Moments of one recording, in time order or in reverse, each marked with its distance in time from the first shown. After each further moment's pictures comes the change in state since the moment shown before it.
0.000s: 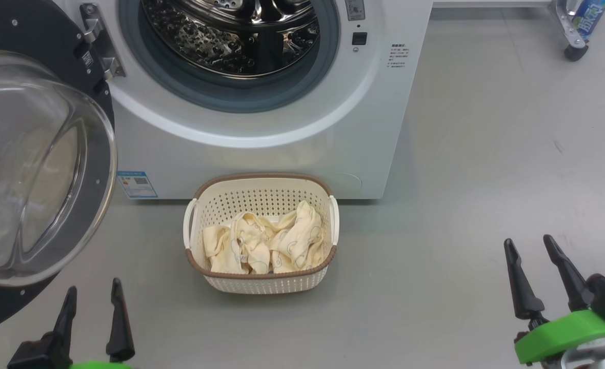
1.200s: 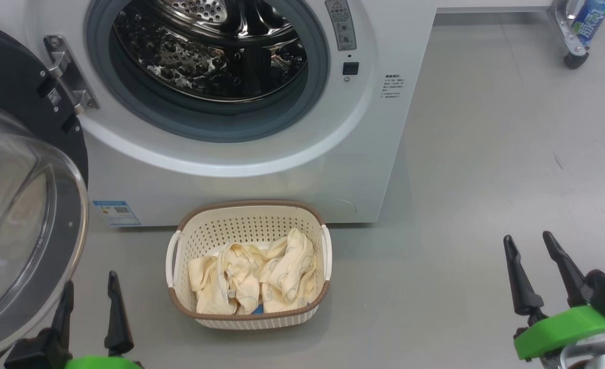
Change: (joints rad) left arm -0.026 -0.014 0.006 0.025 -0.027 0.003 -0.040; right arm -0.019 -0.001 0.001 0.020 0.000 0.000 -0.003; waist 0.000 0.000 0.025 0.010
